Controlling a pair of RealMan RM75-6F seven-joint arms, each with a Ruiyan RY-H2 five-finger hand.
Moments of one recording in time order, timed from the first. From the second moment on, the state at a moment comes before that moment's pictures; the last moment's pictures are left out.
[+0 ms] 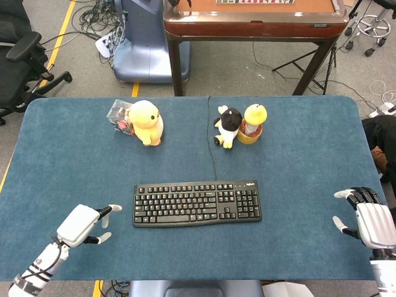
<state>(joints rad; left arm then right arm) -0.36 -1.17 0.02 -1.68 1.69 1.14 -0.01 0.05 -1.06 0.04 -1.73 -1.45 1.45 -0.04</state>
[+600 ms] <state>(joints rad) -0.52 -1.17 -0.05 -1.77 1.48 0.92 0.21 0.06 -1.07 0.04 -1.72 -1.44 1.42 -0.05</state>
